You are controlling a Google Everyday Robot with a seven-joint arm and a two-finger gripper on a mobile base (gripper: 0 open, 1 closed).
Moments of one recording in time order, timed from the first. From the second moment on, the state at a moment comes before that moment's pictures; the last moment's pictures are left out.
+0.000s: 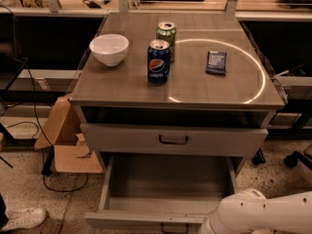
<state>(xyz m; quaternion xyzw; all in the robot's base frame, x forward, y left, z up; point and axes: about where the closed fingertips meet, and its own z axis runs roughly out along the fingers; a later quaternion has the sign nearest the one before) 0.305 -0.154 0.418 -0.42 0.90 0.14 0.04</state>
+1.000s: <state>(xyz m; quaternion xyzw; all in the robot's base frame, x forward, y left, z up) 0.346 -0.119 0.423 -0.45 0.88 0.13 0.07</state>
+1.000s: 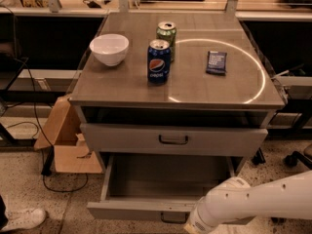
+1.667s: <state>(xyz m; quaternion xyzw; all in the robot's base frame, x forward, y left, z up) 0.391 -0.082 0.452 -0.45 0.88 0.12 0.12</state>
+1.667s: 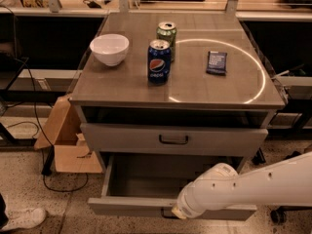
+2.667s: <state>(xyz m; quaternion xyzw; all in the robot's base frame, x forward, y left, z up) 0.407 -0.062 0.459 -0.45 0.88 0.11 0.13</state>
